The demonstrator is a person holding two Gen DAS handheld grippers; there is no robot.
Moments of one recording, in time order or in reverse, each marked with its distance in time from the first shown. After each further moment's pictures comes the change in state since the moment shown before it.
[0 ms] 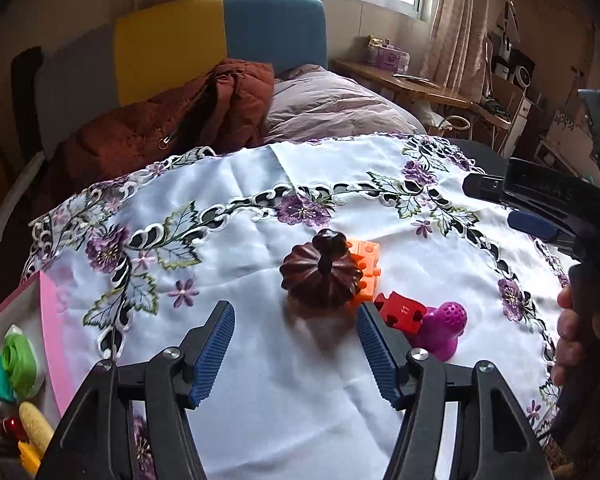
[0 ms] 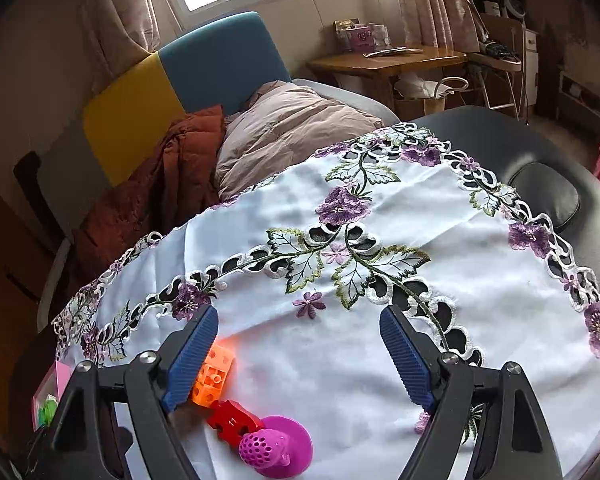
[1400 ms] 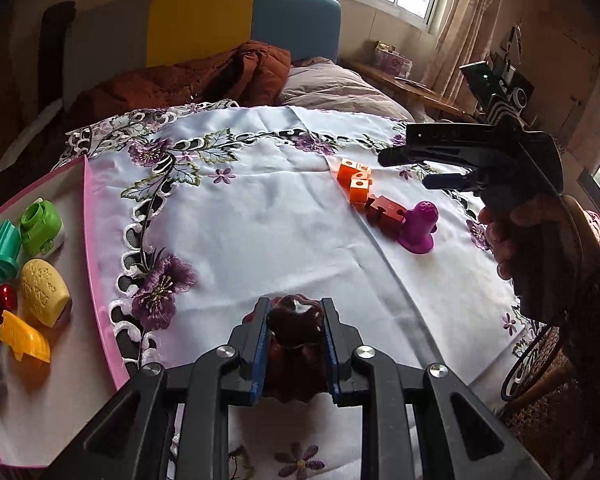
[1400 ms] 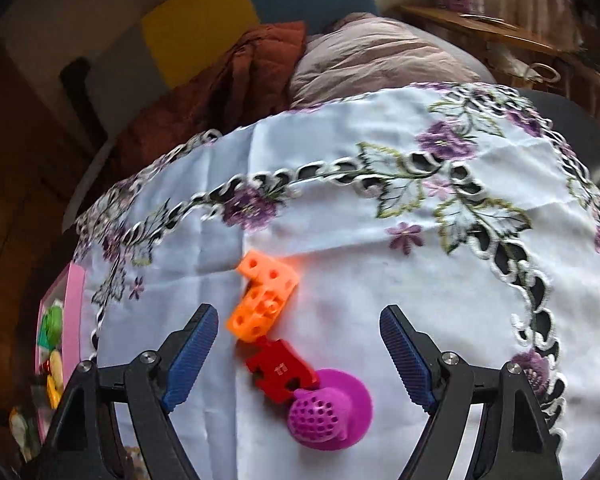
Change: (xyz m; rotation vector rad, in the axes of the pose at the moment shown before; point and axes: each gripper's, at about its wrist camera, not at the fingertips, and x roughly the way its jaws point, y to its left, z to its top) left arm -0.075 0.034 -0.113 -0.116 0.010 -0.079; right arm 0.041 0.052 -0.038 -0.274 0.261 0.164
